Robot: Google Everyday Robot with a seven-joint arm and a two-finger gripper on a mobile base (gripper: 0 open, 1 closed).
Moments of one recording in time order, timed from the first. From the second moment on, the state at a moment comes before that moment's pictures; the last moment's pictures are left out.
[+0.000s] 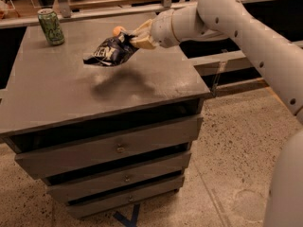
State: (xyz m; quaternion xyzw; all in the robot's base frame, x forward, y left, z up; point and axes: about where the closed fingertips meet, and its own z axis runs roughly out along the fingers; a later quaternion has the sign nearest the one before) arm 0.720 0.028 0.918 -0.61 0.58 0.17 0.51
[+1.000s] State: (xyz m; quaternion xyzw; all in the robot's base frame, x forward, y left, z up) arm 0.786 0.087 0.921 -0.60 0.58 0.13 0.53
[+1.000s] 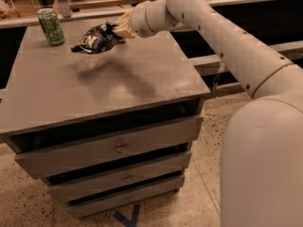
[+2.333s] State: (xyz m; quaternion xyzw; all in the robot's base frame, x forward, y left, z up) arm 0.829 0.135 0.912 -0.62 0.57 0.13 0.52
